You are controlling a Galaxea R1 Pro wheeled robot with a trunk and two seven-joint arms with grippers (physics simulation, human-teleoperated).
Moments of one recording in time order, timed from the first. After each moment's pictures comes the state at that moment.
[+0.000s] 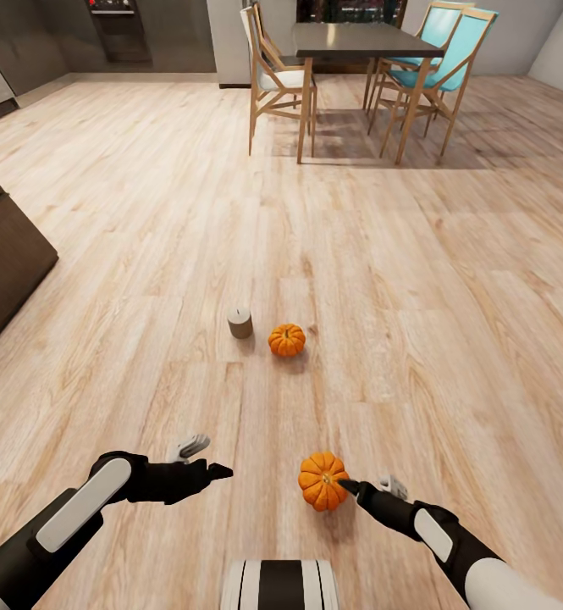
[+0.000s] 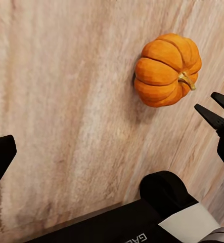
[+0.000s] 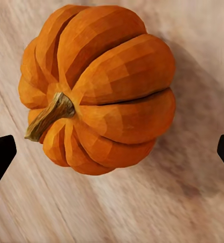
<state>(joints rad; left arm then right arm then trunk) -0.49 0.40 -0.53 -1.32 1.48 0.83 0.34 -0.62 -0.11 0.11 -0.32 -0.69 0.35 0.47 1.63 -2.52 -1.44</state>
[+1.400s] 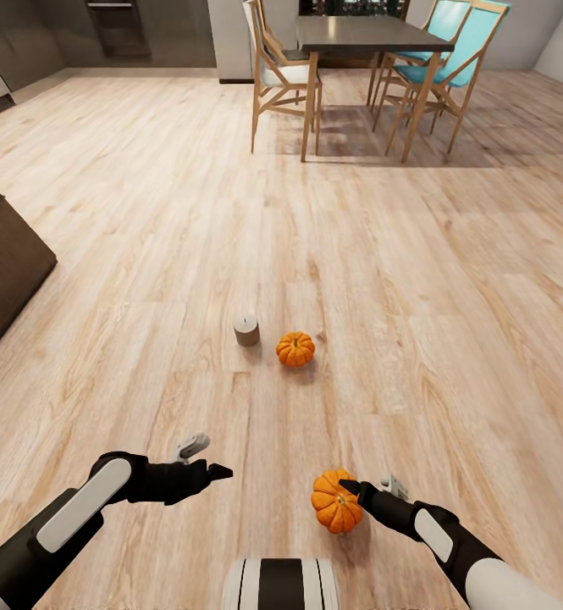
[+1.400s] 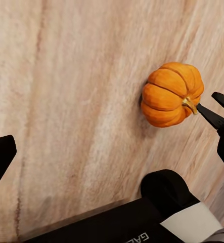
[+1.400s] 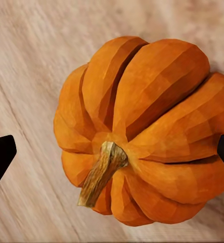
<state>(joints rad) -0.49 0.40 -0.53 -1.31 1.48 0.83 0.33 -0.62 -0.11 0.11 -0.32 -0.70 0.35 0.46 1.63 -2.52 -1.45</state>
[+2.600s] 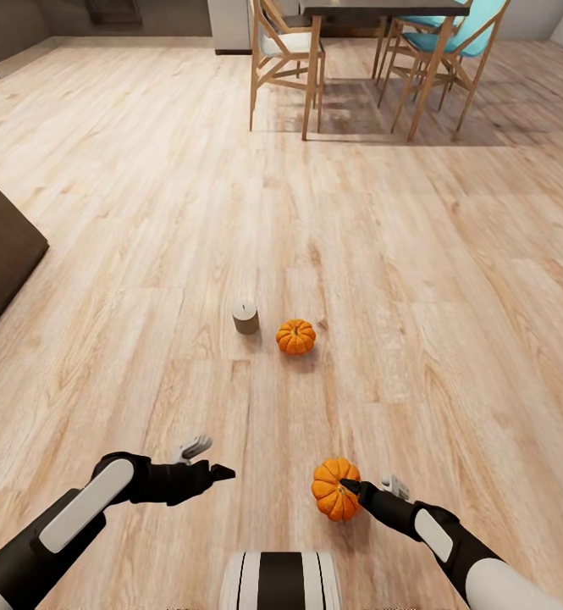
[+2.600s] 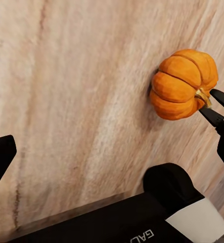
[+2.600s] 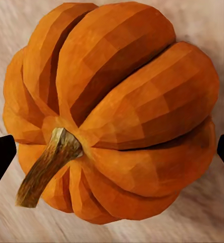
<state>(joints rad) -0.49 0.39 -0.54 -1.31 1.48 0.83 0.34 -0.62 -0.11 0.11 -0.32 -0.70 0.33 0.45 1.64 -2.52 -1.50</state>
